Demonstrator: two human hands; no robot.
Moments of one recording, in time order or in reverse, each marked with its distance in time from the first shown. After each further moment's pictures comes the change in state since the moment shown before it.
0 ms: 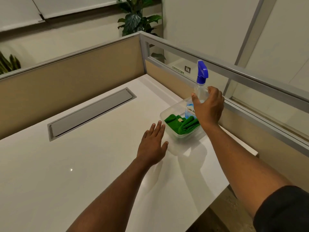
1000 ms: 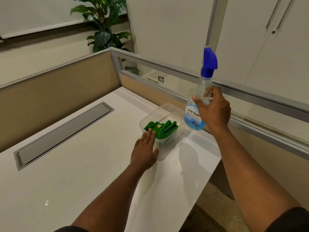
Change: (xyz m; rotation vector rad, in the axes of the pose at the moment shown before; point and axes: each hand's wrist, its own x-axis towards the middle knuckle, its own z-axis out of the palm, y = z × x) left_hand 0.022 0.017 0.028 0.069 -0.070 0.095; right_hand -0.005 0.012 -0.112 -0.026 0.114 0.019
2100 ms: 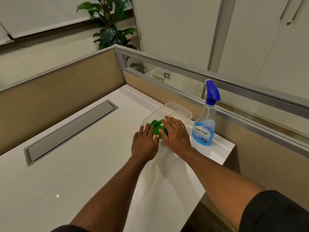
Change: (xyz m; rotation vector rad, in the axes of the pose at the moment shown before) left_hand 0.015 0.006 -0.024 0.014 0.015 -0.128; right_hand -0.088 0.025 0.120 -0.162 -0.488 -0.435
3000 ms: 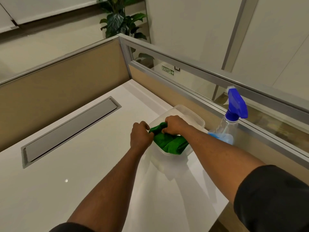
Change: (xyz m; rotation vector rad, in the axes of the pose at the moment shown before) left_hand 0.088 -0.019 -0.014 -0.368 0.135 -0.387; right_hand 0.132 0.028 0.030 -0.089 -0.706 0.201
